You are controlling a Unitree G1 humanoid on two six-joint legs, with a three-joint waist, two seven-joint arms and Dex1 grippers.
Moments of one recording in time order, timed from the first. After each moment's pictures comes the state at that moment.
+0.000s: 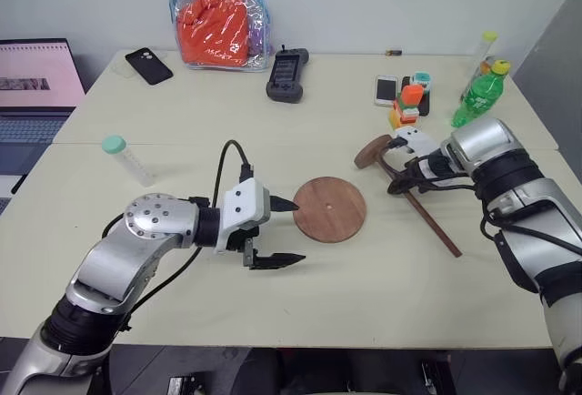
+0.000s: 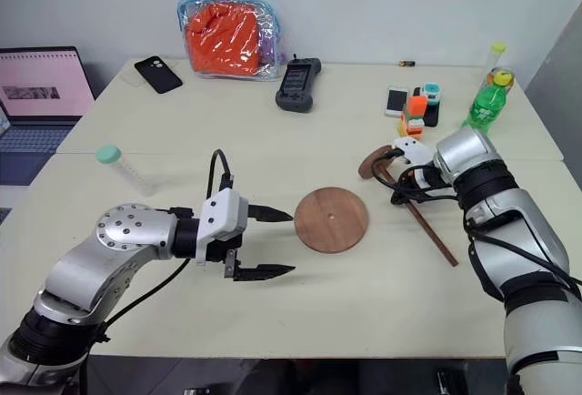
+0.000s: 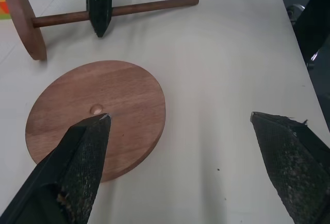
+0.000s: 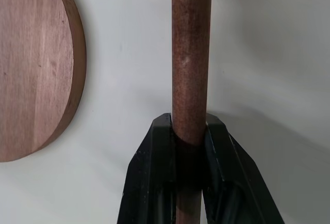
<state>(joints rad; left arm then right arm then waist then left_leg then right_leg) -0.36 0.80 -0.15 -0.44 -0.43 0.52 -1.08 -1.21 -0.58 0.49 0.79 0.14 1.17 1.02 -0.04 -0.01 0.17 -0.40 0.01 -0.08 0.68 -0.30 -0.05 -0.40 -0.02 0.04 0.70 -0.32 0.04</state>
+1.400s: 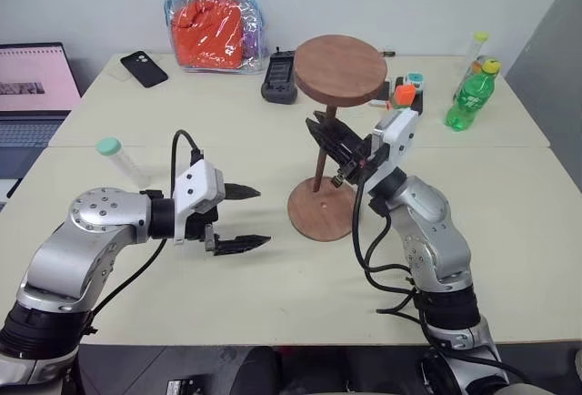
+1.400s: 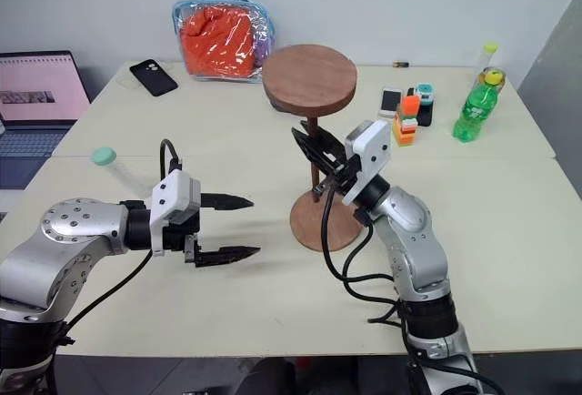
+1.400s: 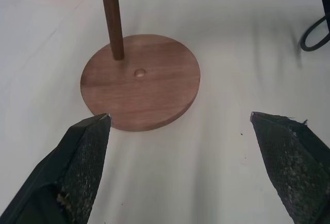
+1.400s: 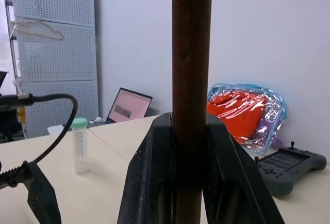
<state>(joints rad) -0.29 0.92 0.03 -0.35 -0.46 0.51 -1.15 -0.48 -0.07 0.12 -0.23 0.24 0.16 0.57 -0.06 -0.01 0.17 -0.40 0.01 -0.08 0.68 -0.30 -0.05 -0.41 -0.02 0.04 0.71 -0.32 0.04</state>
